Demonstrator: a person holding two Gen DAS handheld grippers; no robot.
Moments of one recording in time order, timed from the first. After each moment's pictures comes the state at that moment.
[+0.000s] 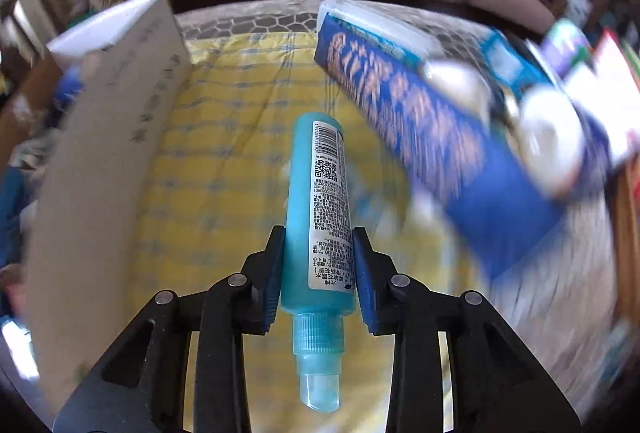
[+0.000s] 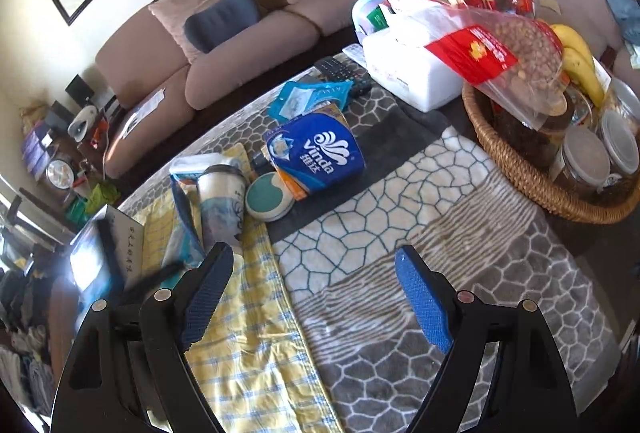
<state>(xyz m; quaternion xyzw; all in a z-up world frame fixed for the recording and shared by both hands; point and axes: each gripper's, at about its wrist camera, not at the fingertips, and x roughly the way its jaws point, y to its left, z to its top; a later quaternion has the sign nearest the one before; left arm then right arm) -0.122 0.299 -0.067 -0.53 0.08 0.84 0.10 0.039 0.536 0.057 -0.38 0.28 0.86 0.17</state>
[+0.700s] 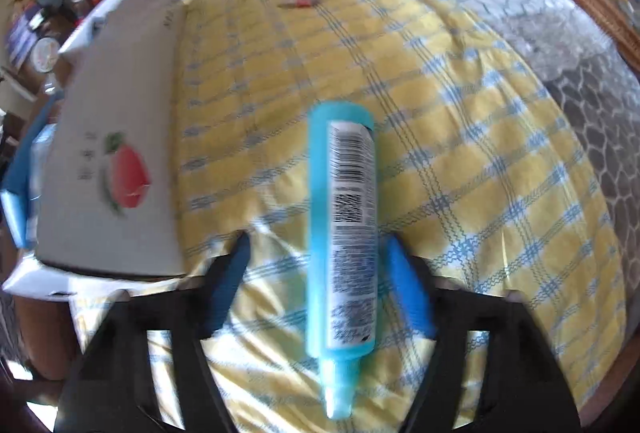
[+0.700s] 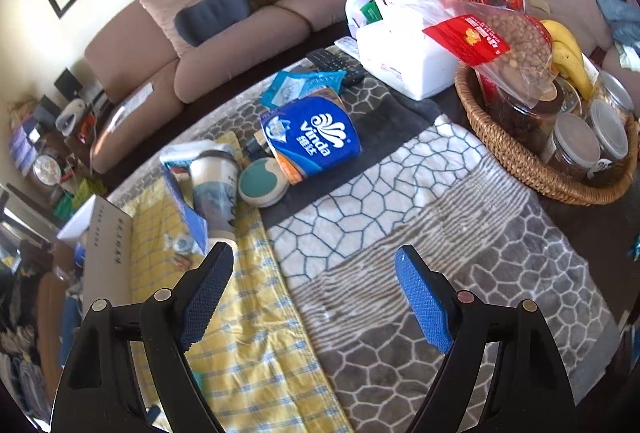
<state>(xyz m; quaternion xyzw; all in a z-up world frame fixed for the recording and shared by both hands) 0.049 0.236 -0.098 -0.53 0.24 0.79 0.18 0.039 0.516 0.049 -0.40 0.25 0.86 0.19</state>
